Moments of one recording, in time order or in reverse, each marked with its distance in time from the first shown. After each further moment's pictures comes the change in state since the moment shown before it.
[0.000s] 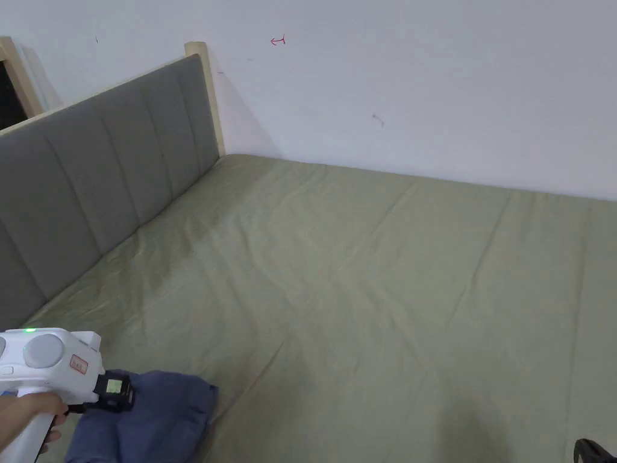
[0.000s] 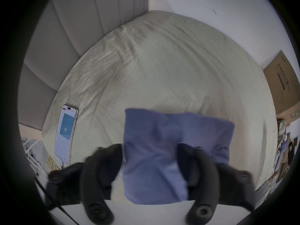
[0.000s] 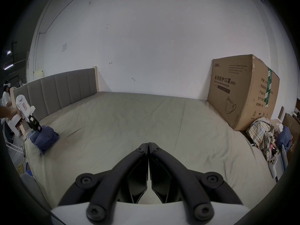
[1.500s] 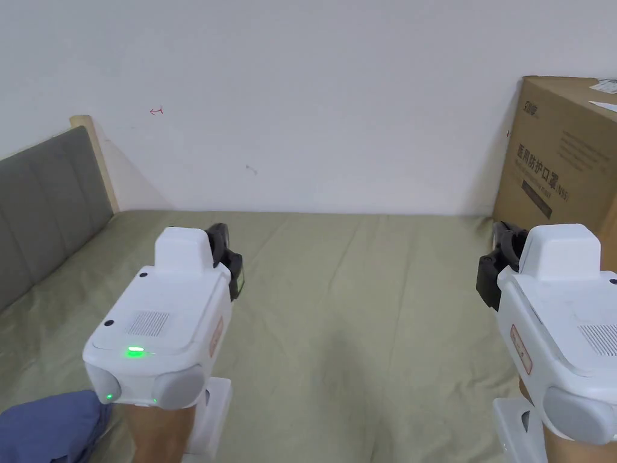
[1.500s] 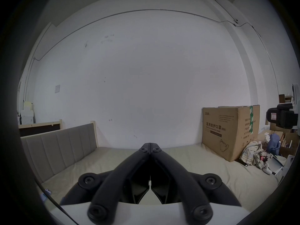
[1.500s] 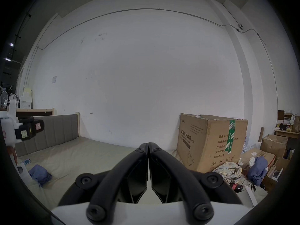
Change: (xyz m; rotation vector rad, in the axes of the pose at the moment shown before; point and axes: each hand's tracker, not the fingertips) left arm 0.362 -0.185 0.288 1.245 -0.253 -0.295; right arm 0.089 0.153 0.179 0.409 -0.201 0.012
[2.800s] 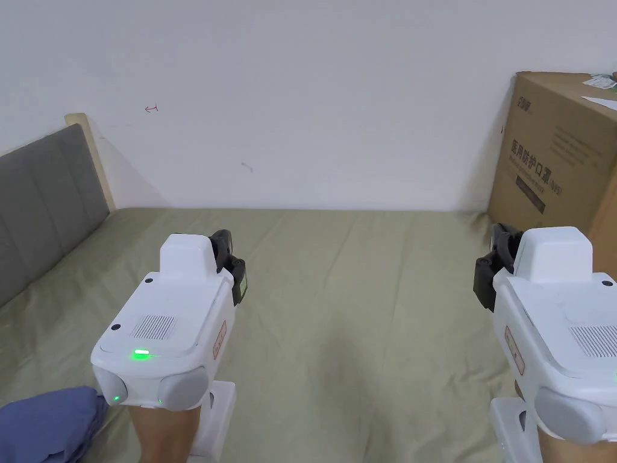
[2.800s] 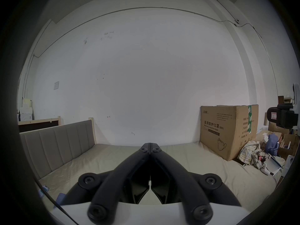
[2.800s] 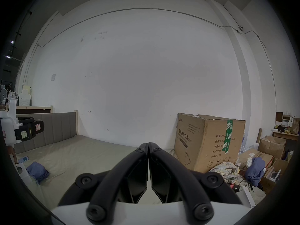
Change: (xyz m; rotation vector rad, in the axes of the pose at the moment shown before) left arm 0.007 -0.005 0.005 -0.016 -0.012 0.013; right arm 0.006 -0.008 0.006 -0.003 -0.014 0.017
